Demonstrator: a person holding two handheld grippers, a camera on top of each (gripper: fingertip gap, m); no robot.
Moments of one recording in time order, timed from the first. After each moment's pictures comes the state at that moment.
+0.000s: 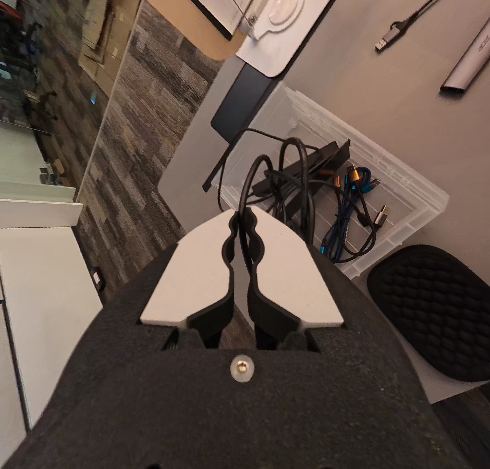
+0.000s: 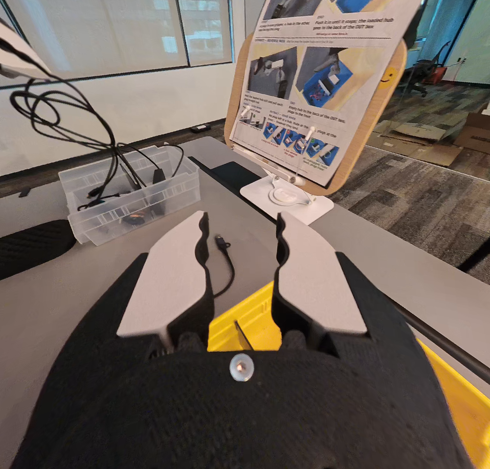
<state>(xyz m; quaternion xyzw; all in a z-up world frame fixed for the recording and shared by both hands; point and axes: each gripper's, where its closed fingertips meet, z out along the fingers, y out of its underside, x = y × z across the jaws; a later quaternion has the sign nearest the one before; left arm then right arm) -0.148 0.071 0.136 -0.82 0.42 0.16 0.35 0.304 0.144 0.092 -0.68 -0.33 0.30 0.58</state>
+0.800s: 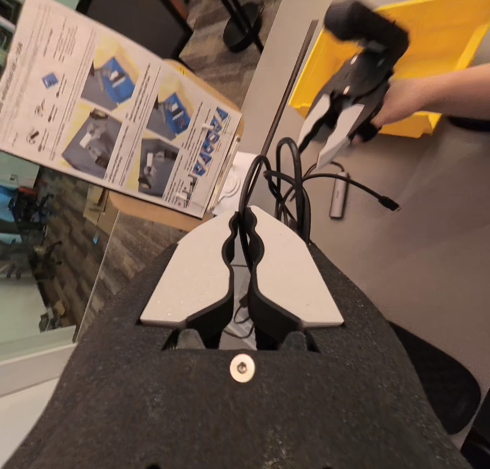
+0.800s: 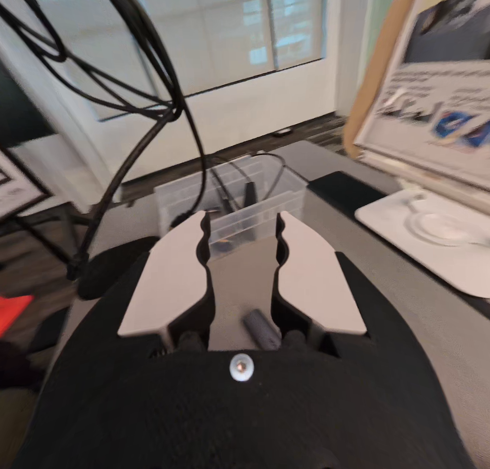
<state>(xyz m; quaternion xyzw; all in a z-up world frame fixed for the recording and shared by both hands) 0.032 0.042 0.251 -0.70 0.56 0.04 0.45 0.126 0.106 0.063 -0.64 -0.37 0.45 0.50</state>
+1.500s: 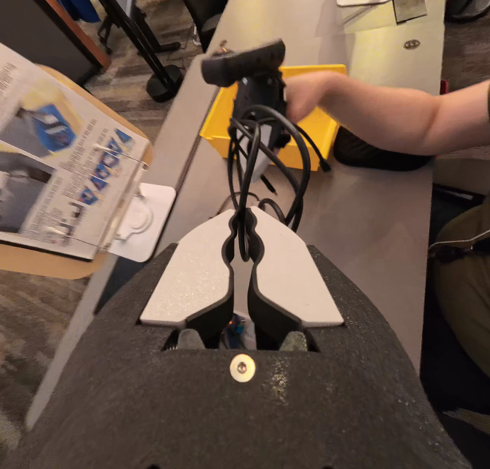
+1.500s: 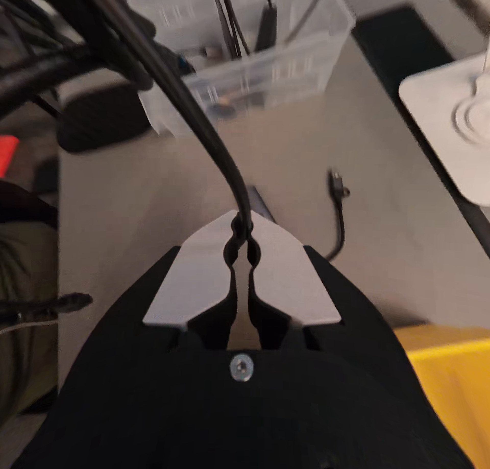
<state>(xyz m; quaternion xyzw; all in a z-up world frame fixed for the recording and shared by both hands) 0.071 -0.002 0.162 -0.68 0.58 -0.15 0.43 0.170 0.078 -0.007 -0.73 -0.54 0.30 0.29</state>
